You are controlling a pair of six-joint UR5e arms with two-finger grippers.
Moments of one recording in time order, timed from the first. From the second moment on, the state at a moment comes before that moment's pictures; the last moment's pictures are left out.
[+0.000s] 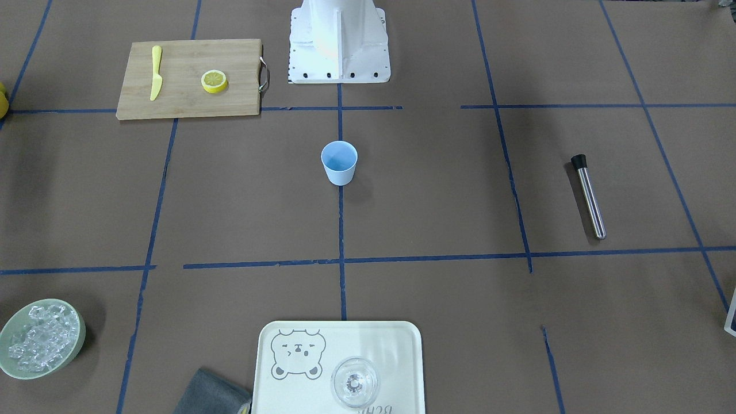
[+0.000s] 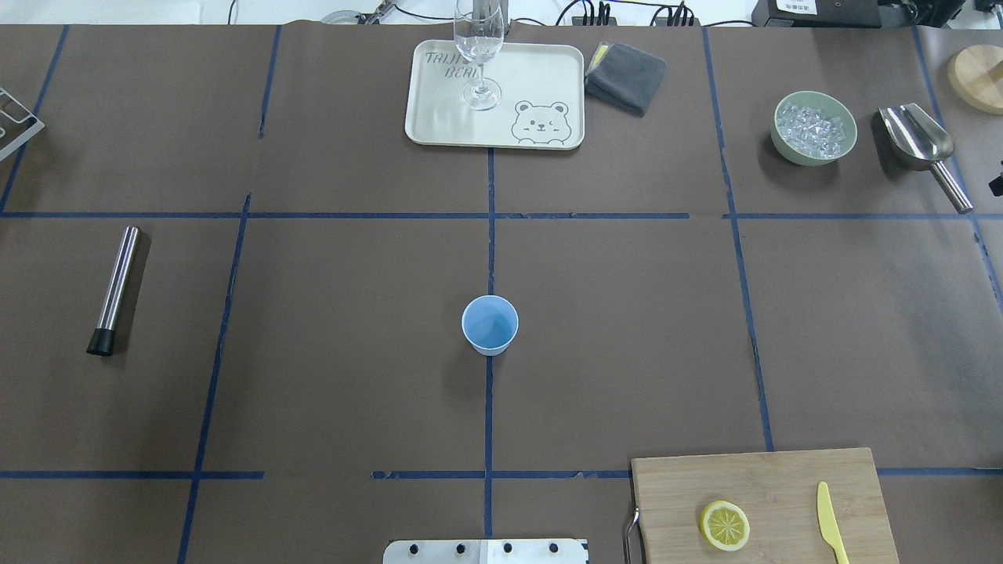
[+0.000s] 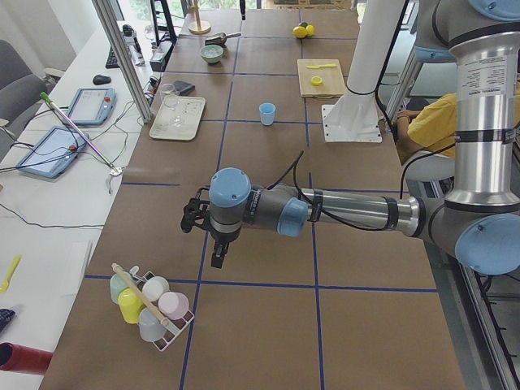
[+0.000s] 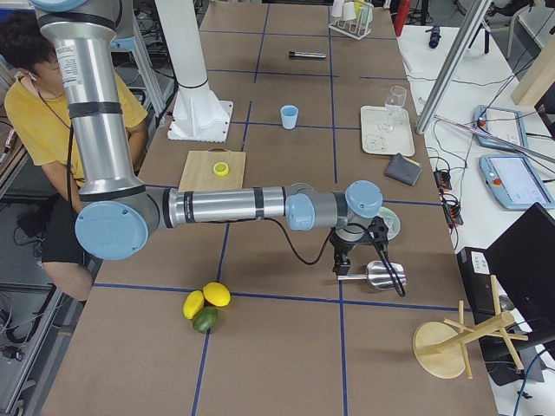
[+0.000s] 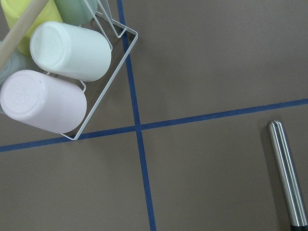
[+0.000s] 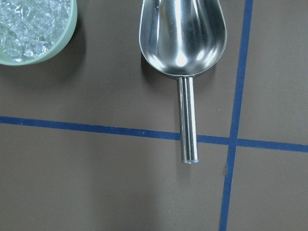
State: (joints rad) left arm -1.55 -1.49 -1.74 -1.76 -2.38 -0.06; right arm 1.42 -1.42 1.51 -1.56 2.39 0.10
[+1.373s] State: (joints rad) left arm -1.54 -1.47 -1.76 -1.77 -2.39 -0.04; right arm 1.27 -1.47 1.70 -1.56 2.39 0.21
